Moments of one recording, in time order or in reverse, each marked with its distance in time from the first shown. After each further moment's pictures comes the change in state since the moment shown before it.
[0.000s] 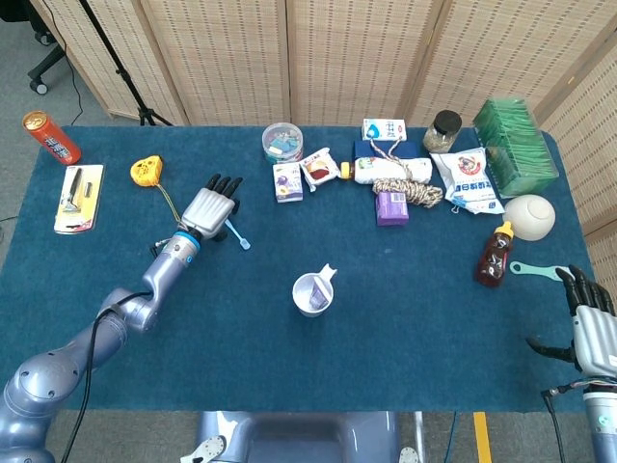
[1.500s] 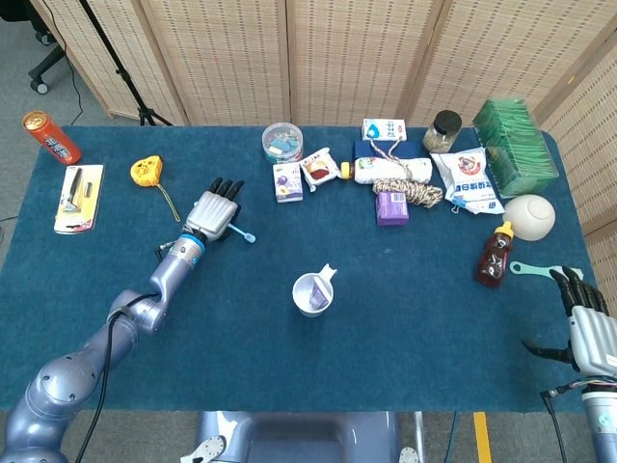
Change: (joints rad) left arm -0.015 -0.071 -0.004 0.097 0.004 -0.020 -0.030; right arm 0.008 0.021 -0.009 -0.004 -0.012 -0.035 0.048
